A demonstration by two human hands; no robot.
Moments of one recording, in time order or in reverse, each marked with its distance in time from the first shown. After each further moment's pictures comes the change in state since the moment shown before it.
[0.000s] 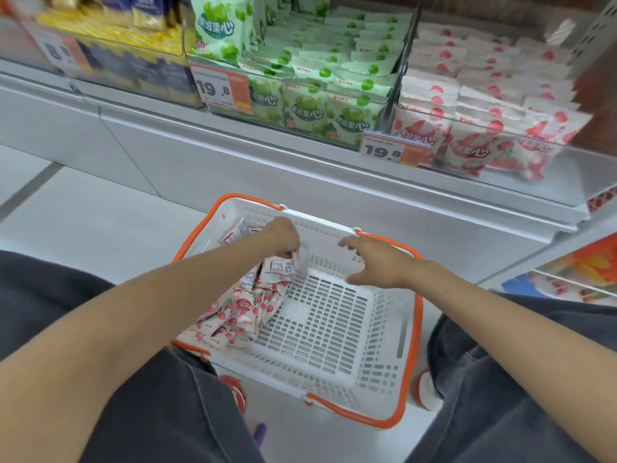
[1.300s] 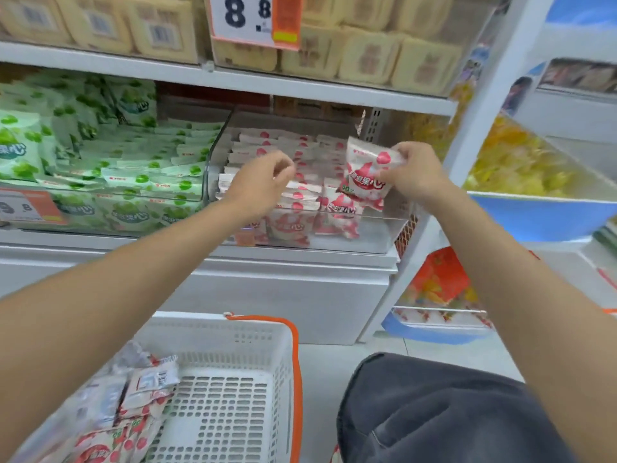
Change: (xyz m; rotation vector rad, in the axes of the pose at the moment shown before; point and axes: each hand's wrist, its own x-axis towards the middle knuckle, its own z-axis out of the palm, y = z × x) left_hand -0.077 0.274 0.060 0.269 0.416 1.210; right_hand -0.148 0.130 -0.250 0.427 1.035 0.385
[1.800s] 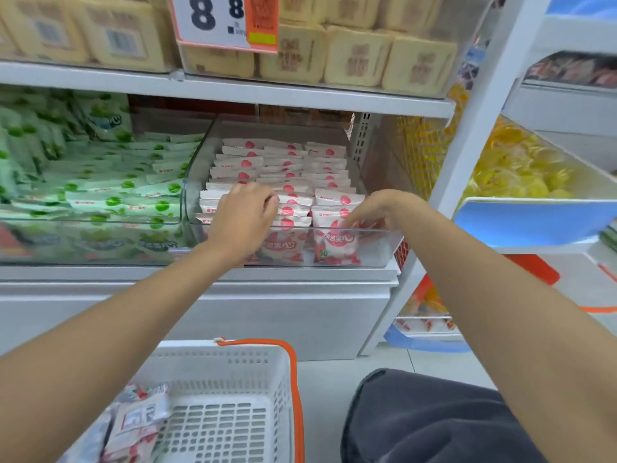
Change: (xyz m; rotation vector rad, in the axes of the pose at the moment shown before) left_hand -0.002 -0.030 0.028 0.301 0.025 0.026; right_hand 0.050 0.027 0.054 -0.243 -0.610 0.529
